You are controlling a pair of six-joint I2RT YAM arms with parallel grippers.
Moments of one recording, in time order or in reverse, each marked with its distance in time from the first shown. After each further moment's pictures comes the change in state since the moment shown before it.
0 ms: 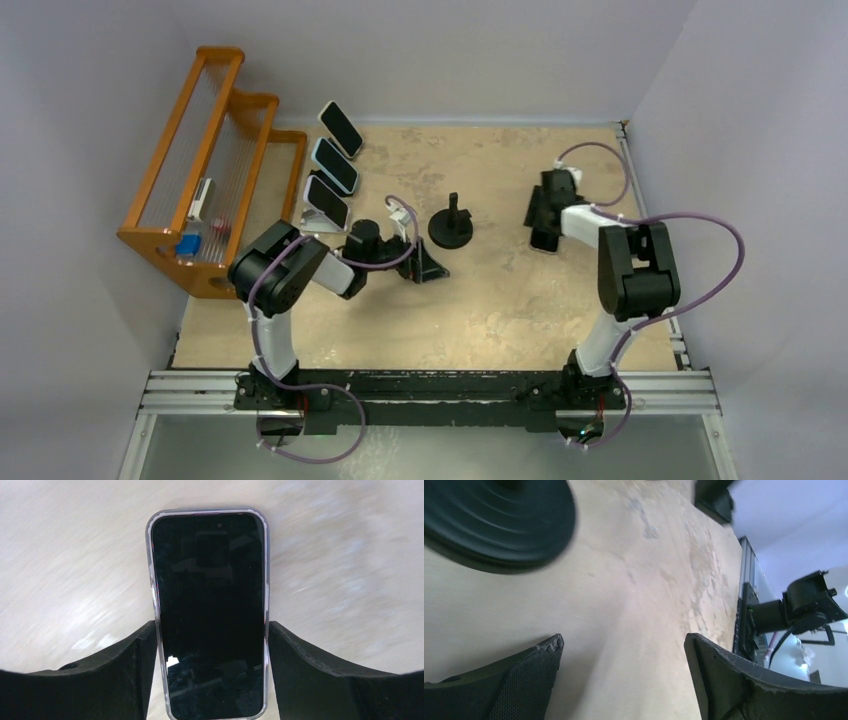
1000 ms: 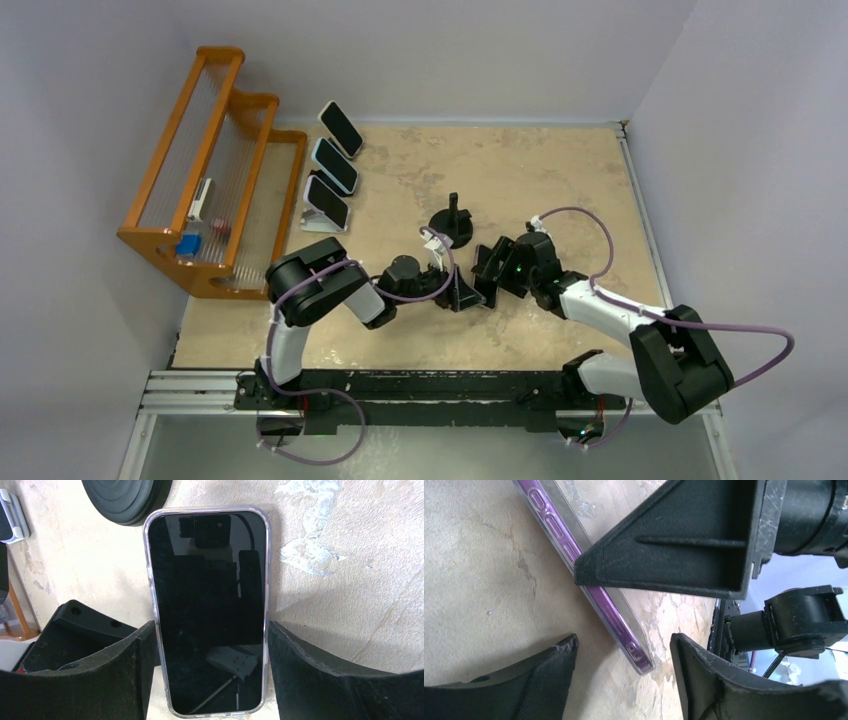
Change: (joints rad) left arm -0.388 0.072 -0.034 0.204 -0.377 -0.192; right arm 0.417 -0.560 -0.573 0.168 -0.328 0.575
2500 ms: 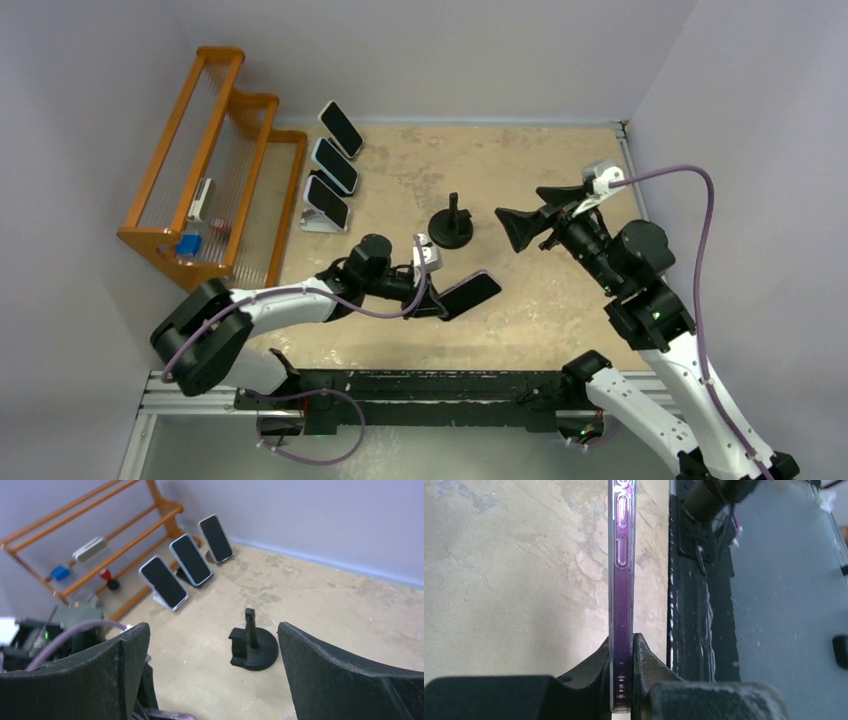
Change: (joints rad) left arm 0.079 -0.578 -0.039 -0.722 0.381 0.640; right arm 0.039 -0.584 0.465 -0.212 -0.025 -0.632
